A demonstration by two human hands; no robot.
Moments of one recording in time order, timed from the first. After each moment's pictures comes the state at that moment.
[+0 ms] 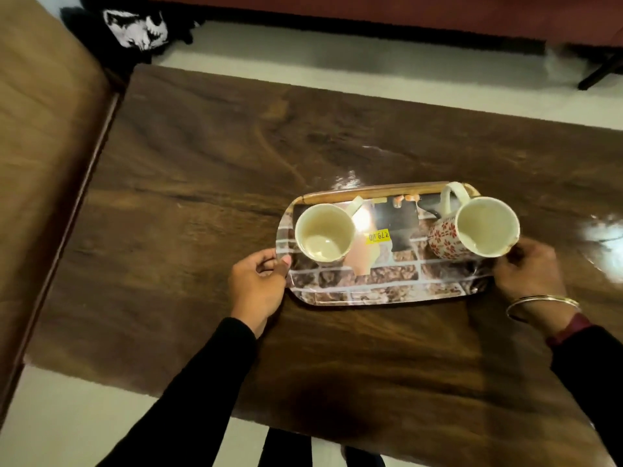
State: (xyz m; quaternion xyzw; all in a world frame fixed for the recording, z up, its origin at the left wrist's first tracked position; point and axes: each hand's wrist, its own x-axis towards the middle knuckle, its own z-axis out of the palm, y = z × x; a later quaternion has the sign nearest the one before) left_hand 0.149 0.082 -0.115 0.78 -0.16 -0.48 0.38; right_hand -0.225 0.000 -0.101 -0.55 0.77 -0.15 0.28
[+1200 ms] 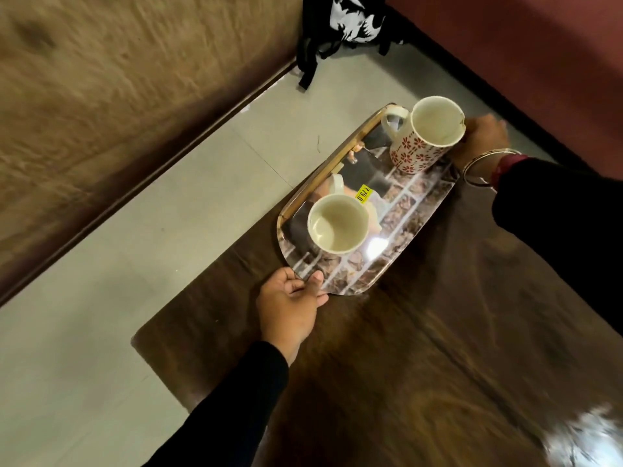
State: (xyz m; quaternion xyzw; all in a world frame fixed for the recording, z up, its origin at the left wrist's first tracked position) left_hand 0.373 0.063 -0.122 0.71 0.12 -0.39 0.58; right_hand 0.333 -0.301 -0.082 -0.86 0.47 -0.03 0.19
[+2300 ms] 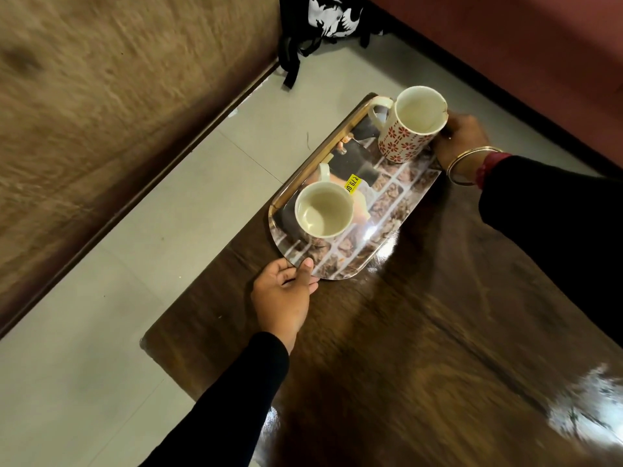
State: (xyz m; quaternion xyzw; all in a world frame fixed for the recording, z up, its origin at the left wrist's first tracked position) left_hand 0.372 0.063 -0.112 0.73 0.14 -0.35 0.56; right_hand 0.312 -0.287 -0.099 -0.83 0.48 -0.09 0.28
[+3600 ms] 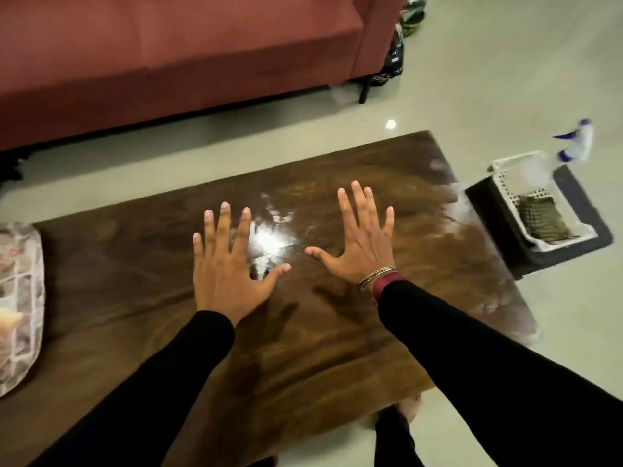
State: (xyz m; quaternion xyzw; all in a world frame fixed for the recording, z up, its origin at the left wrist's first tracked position) left_hand -0.024 -0.011 0.021 0.61 -0.79 -0.09 0.08; right_hand -0.271 0.004 -0.013 -0.65 0.76 -0.06 0.06
